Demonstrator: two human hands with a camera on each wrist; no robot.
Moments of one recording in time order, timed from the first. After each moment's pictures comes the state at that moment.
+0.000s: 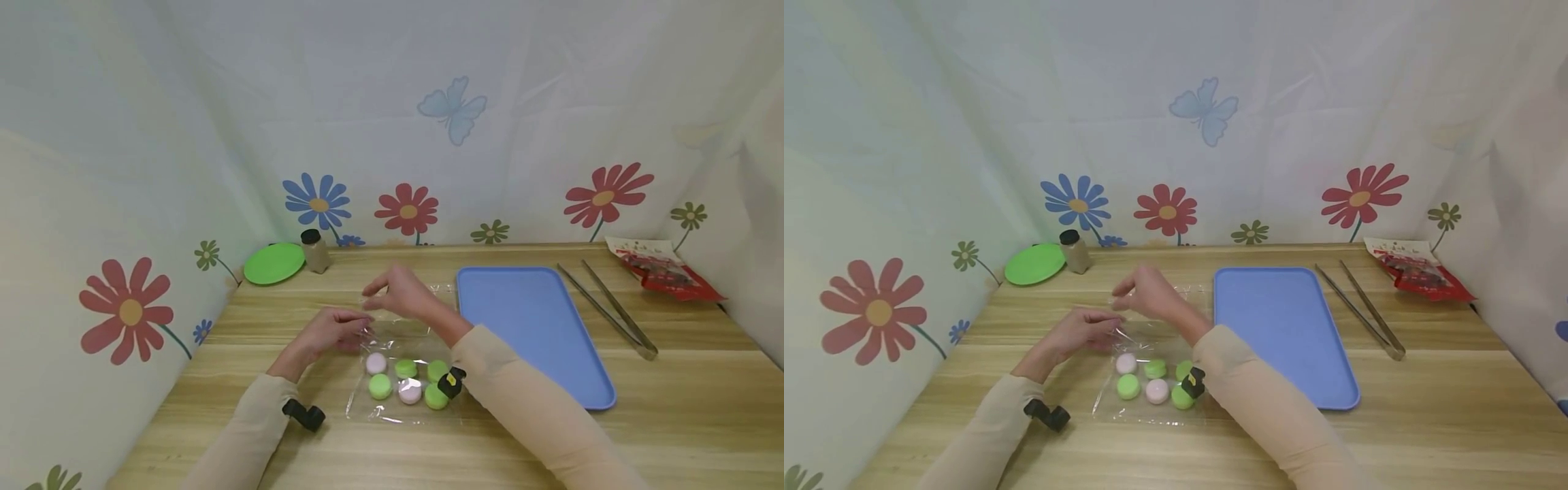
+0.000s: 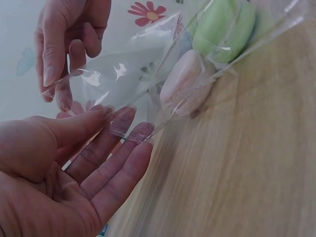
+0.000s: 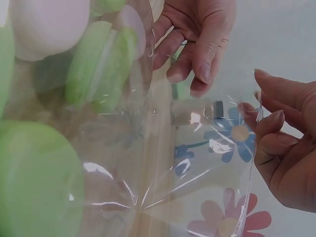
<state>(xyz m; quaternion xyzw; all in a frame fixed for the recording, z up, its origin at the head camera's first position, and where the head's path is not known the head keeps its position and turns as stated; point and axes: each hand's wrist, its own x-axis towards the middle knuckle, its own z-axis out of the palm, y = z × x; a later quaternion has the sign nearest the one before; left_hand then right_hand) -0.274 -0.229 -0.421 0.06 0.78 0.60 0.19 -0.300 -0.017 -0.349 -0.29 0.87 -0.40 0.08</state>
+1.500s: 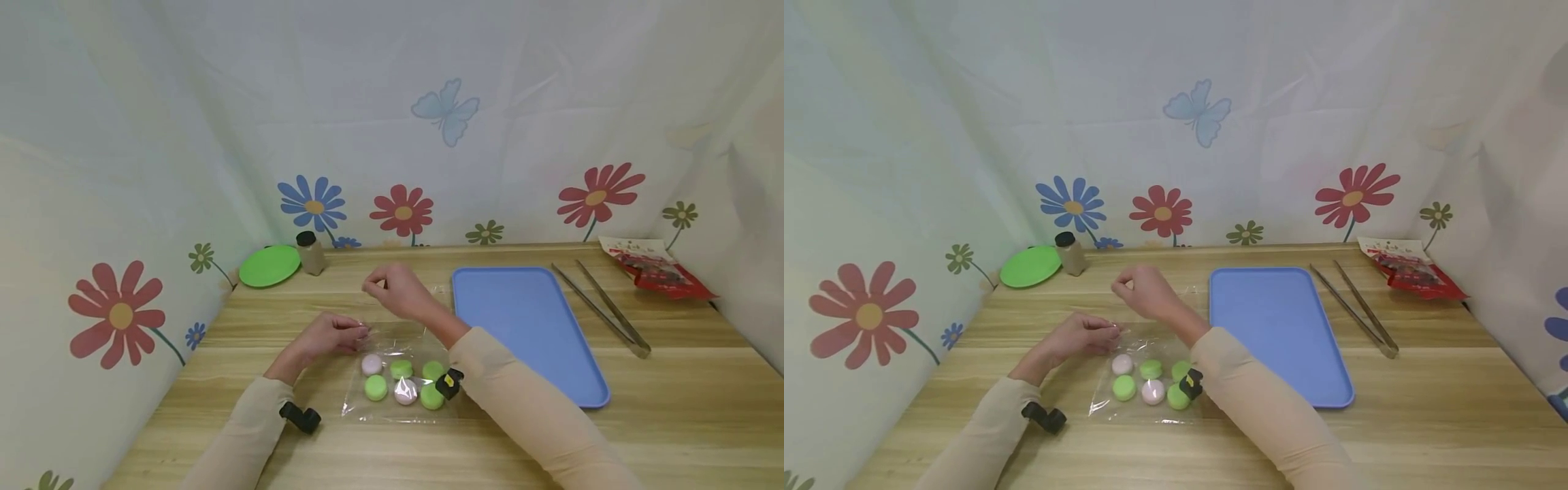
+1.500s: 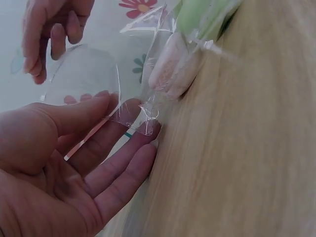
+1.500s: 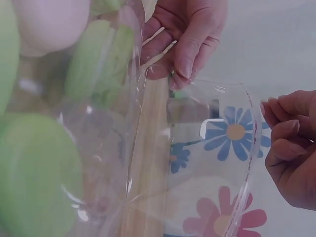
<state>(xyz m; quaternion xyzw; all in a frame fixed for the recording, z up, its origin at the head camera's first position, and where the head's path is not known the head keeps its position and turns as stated) -0.275 -0.232 -0.430 0.10 0.80 0.56 0.20 -0.296 -0.011 -0.353 -0.33 0.85 -0.41 -0.04</state>
